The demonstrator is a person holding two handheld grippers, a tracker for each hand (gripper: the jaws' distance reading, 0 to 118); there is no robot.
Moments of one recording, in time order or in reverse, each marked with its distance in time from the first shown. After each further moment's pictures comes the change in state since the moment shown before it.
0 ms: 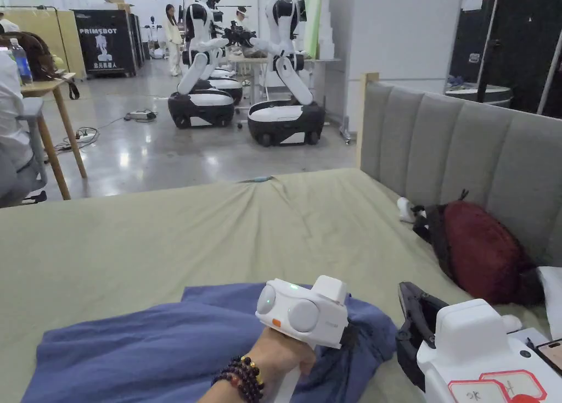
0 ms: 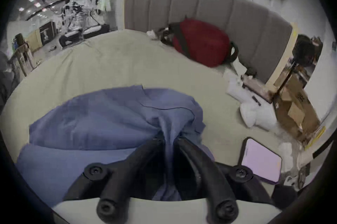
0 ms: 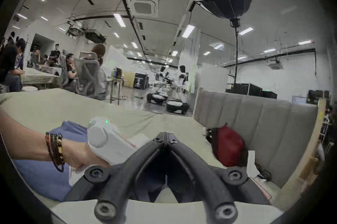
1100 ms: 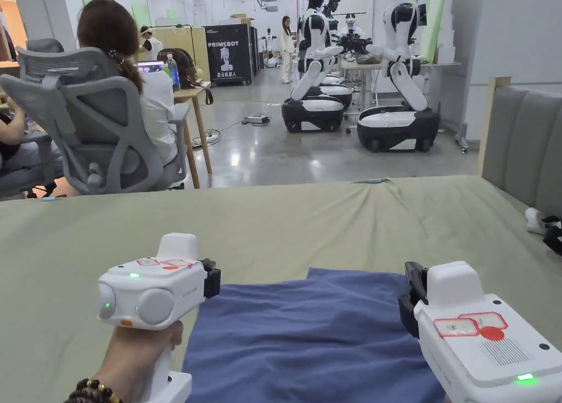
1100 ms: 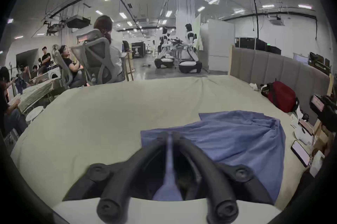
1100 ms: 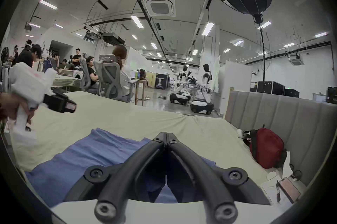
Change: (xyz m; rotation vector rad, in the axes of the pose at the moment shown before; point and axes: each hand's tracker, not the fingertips) left arm -0.181 -0.152 0.335 0.345 0.687 0.319; right arm -0.114 0.018 -0.044 -0.007 0.210 -0.015
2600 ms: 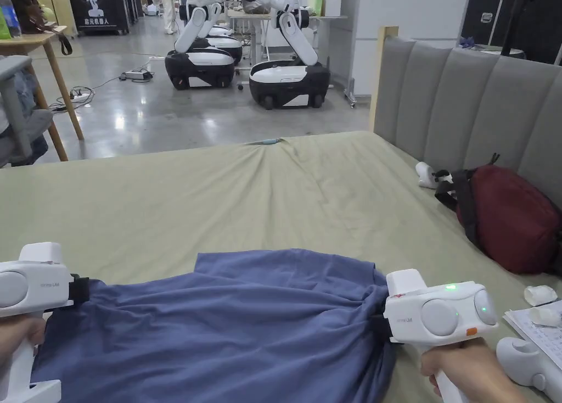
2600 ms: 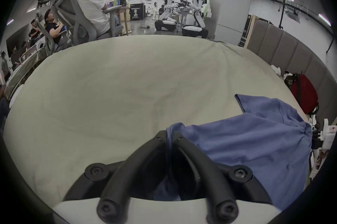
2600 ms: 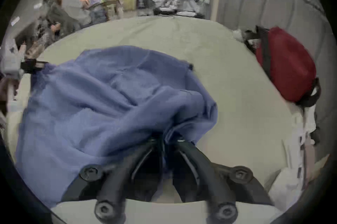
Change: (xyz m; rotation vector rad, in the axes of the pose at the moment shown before) left arm -0.023 -0.014 -0.196 -0.303 -0.044 0.090; right arm 0.140 -0.121 -0.142 -0.764 -0.030 -0.247
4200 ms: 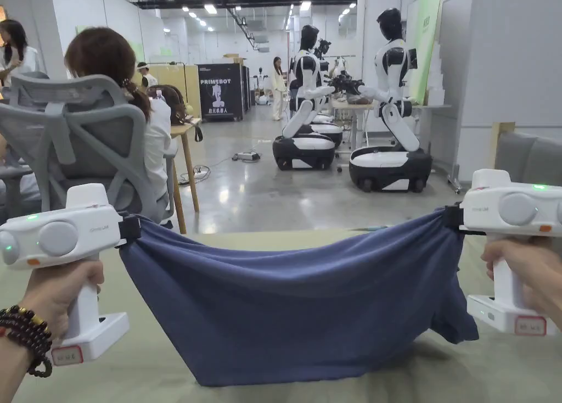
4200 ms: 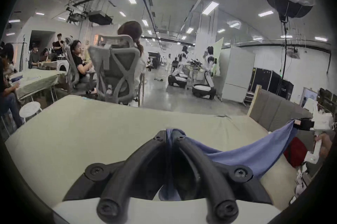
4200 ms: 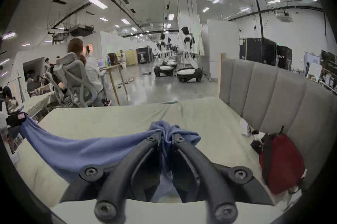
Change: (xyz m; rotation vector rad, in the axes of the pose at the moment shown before) left arm -0.079 0.110 0.149 0.481 0.051 0.135; right arm -0.024 0.249 0.062 0.483 -0.014 -0.053
